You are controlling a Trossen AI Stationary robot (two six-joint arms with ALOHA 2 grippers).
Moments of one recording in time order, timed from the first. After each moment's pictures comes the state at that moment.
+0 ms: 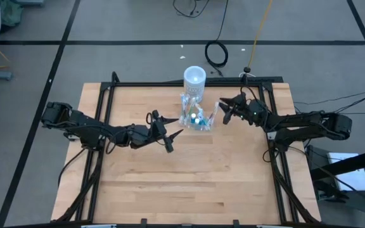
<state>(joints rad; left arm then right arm) -0.16 1.45 0.69 0.66 -0.57 0.13 -0.47 1.16 0.24 0.82 0.10 0.17</state>
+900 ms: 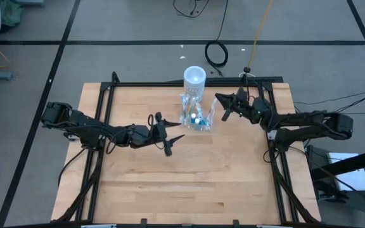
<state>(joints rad) -0.16 1.45 0.69 0.65 -0.46 0.16 -0.41 1.14 0.33 0.93 0.10 0.18</state>
